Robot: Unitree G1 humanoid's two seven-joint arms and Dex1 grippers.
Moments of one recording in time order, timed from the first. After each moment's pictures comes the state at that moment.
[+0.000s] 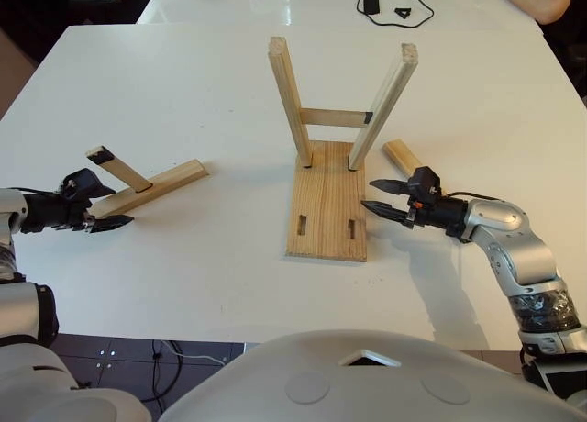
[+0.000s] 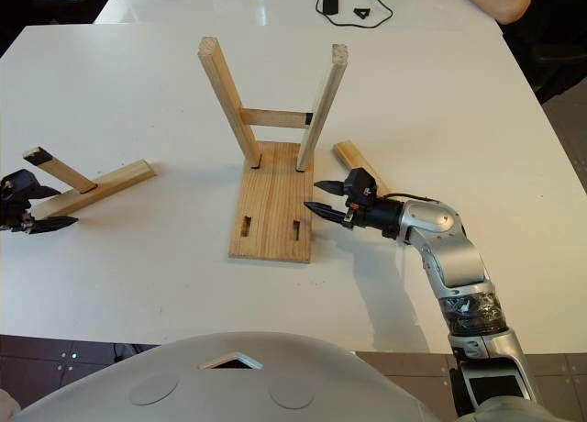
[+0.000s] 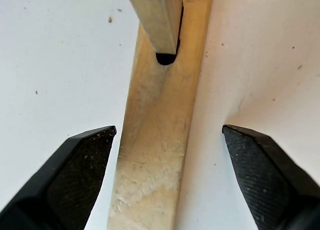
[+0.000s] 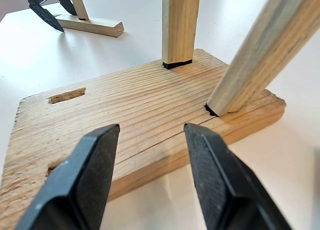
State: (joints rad) left arm -0.46 1.03 -0.02 1.21 0.08 -0.36 -1.26; right arm 0.00 -0.55 0.12 -0.13 0.33 0.28 0.97
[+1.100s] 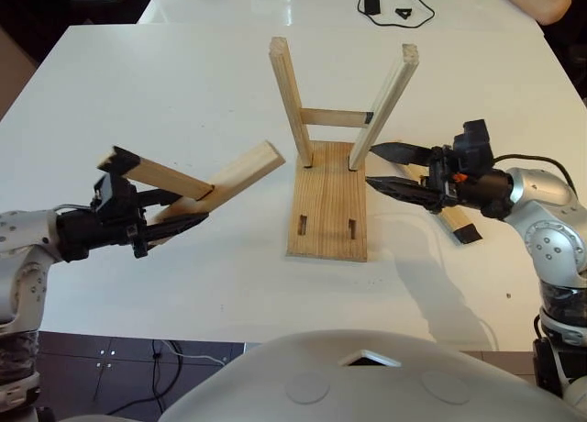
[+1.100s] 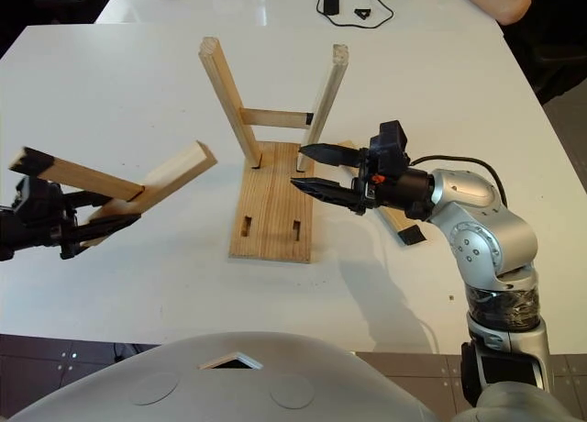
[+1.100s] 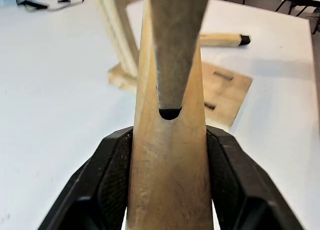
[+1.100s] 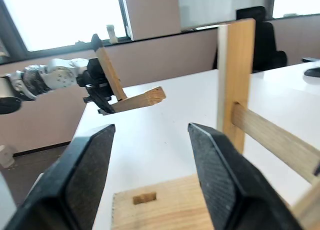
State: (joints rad) left arm 0.26 0.90 0.41 -0.32 -0.74 0.35 -1.29; right arm -0.09 -0.61 -0.08 -0.45 0.87 0.60 1.06
